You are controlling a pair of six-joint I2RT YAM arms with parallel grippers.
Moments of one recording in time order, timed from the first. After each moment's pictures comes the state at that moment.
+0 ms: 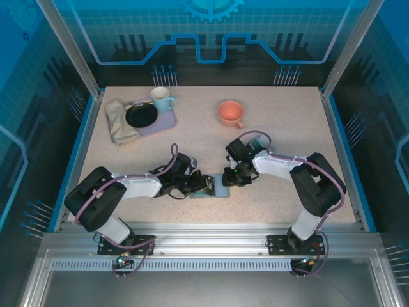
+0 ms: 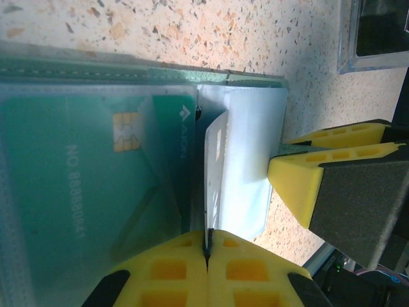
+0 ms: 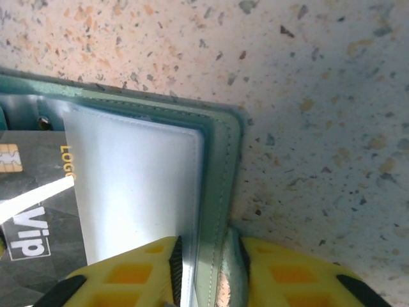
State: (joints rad) left arm -0.65 1.57 0.58 0.16 0.42 -1.05; right arm 0.61 1.71 0.94 -0.56 -0.26 0.56
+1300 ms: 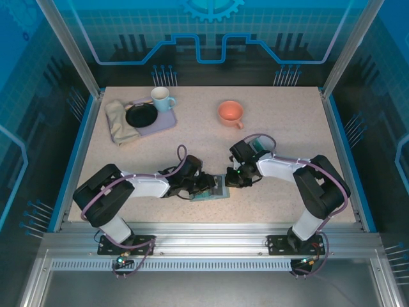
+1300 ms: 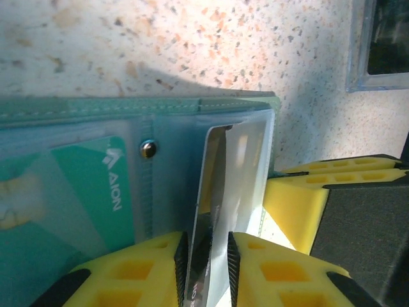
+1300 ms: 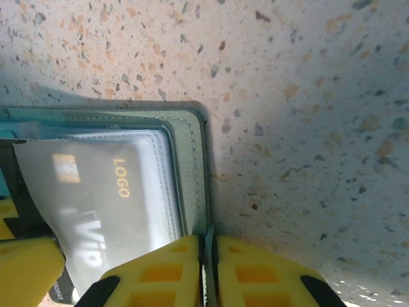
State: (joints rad) left arm -0.74 1.63 0.65 0.15 0.28 -1.16; right arm 0.59 1.67 0.87 -0.48 -0.32 0.64
